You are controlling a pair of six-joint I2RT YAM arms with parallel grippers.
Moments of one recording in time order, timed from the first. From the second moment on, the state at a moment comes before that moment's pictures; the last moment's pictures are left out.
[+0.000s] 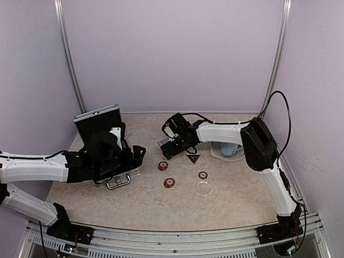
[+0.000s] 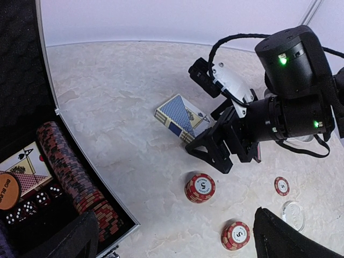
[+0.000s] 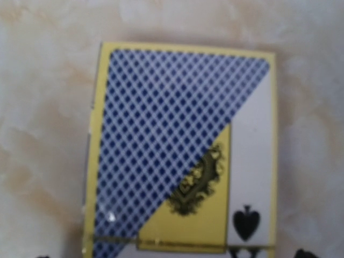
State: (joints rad) left arm -0.88 1.23 0.67 0.06 -0.40 -0.49; right arm 0.80 2.39 1.92 -0.47 0.09 0.11
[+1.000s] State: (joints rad) left arm -0.76 1.11 0.67 0.05 -0.18 -0.39; right arm 0.76 2.02 1.54 -0.41 -0.16 -0.19
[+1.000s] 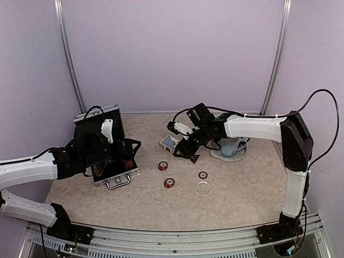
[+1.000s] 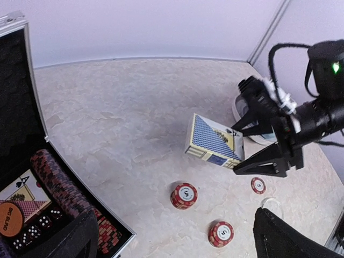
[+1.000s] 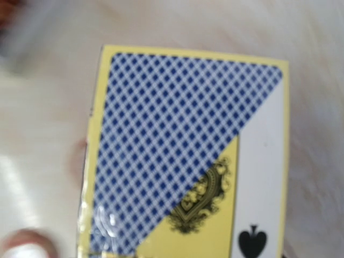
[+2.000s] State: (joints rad) left arm -0.90 1.11 0.83 -0.17 0.31 0.16; right arm 0.85 1.76 1.44 -0.65 -0.70 -0.54
